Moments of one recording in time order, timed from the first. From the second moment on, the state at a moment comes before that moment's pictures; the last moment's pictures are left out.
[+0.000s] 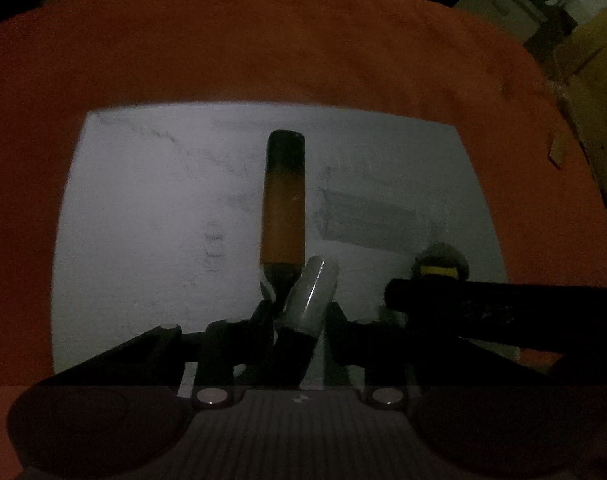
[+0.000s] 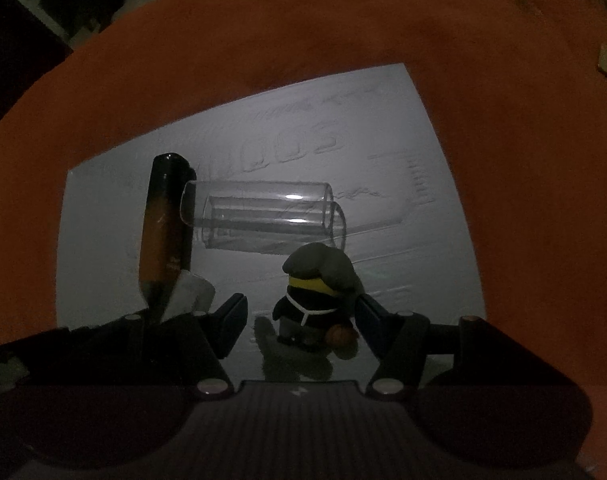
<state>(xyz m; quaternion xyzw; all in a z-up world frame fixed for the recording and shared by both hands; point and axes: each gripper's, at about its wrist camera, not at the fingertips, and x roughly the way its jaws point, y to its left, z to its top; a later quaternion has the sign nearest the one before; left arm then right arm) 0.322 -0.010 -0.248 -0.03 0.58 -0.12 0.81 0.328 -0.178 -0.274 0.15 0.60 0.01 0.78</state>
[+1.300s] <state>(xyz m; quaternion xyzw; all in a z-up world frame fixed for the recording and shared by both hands) 0.336 -0.014 -0.255 -0.02 0.58 -0.11 0.81 0.326 -0.158 -0.274 0.07 0.60 0.01 0.80</state>
